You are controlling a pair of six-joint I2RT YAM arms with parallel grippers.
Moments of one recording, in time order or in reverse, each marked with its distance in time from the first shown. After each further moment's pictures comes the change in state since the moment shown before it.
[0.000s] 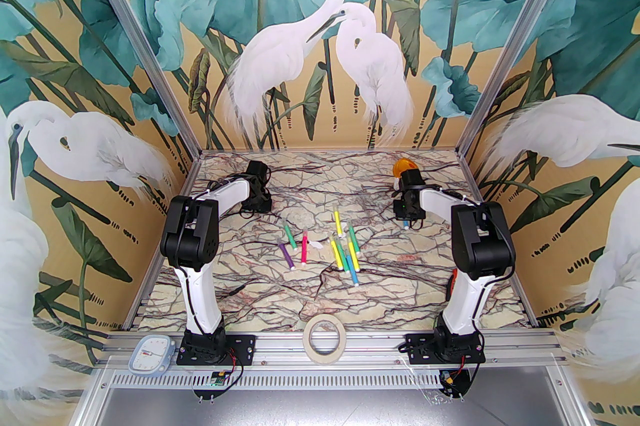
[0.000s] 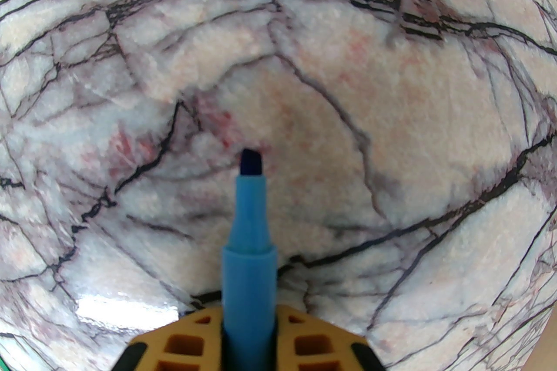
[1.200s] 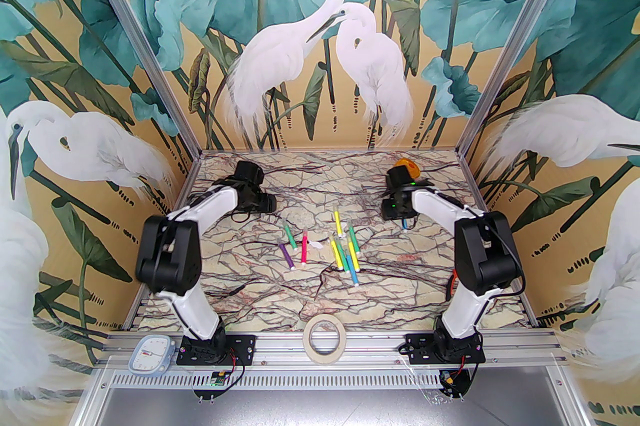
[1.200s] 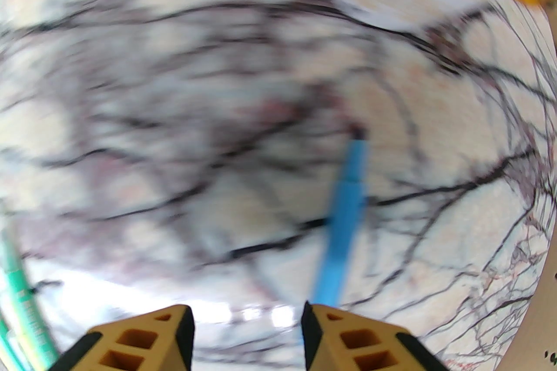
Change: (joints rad) left arm 0.006 -0.336 -0.232 0.111 0.161 -0.012; right arm 0.200 -0.124 0.031 -0.142 0.042 -0.013
